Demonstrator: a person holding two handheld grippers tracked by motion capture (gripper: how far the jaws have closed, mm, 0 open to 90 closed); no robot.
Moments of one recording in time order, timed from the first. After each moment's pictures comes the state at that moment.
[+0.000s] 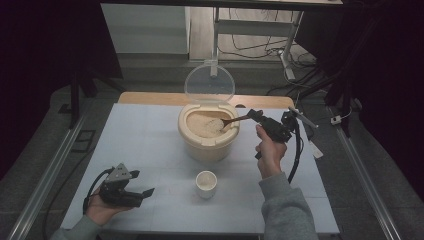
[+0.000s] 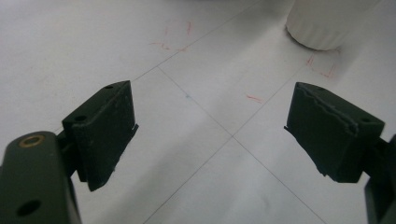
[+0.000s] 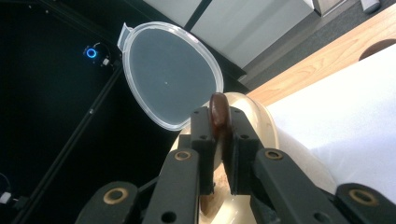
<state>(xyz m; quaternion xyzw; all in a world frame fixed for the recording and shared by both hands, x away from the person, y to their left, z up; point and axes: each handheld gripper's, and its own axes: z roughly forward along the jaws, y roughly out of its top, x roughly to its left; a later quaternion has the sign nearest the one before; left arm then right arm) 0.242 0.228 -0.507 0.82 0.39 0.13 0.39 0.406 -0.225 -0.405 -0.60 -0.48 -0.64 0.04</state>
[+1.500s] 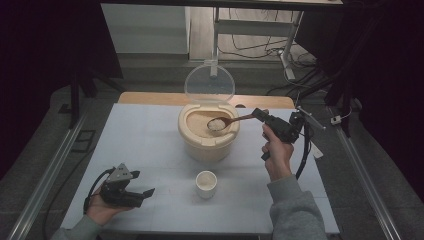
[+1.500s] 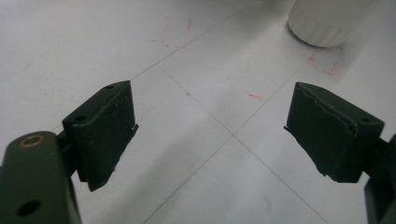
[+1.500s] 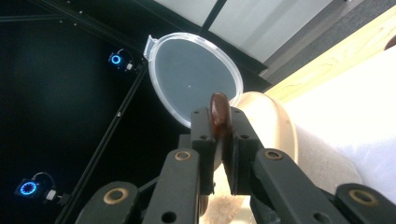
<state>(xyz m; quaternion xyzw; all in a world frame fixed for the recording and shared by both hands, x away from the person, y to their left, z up) 0.242 0.226 -0.509 0.82 0.39 0.13 0.39 0.398 -0.241 -0.395 -0.59 -0.46 -0.66 0.09</state>
